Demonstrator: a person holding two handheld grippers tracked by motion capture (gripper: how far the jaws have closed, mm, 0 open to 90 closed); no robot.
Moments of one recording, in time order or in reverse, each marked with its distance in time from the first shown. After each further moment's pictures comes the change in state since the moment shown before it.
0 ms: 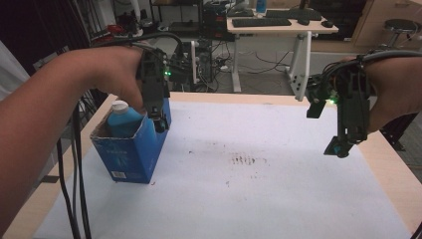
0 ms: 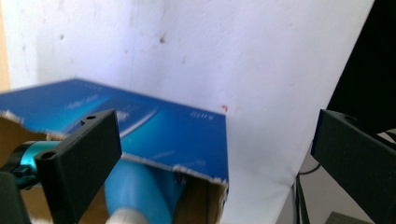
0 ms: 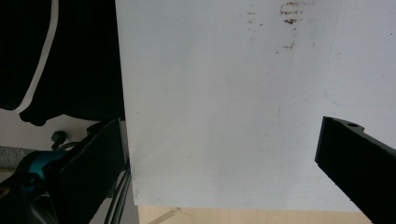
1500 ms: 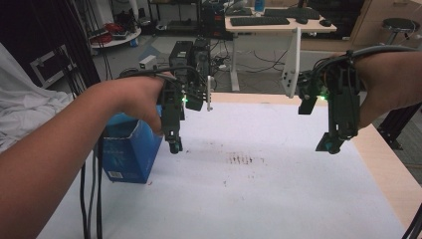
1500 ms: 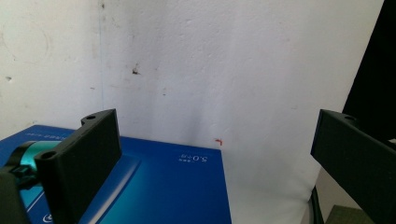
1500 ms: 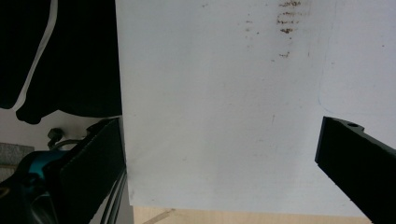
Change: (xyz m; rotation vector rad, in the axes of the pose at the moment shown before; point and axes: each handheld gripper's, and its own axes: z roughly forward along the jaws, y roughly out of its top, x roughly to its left) left arm 0.007 0.023 0.060 0.024 -0.065 0.065; right arm -0.004 0.009 -0.004 -0.002 -0.004 -0.035
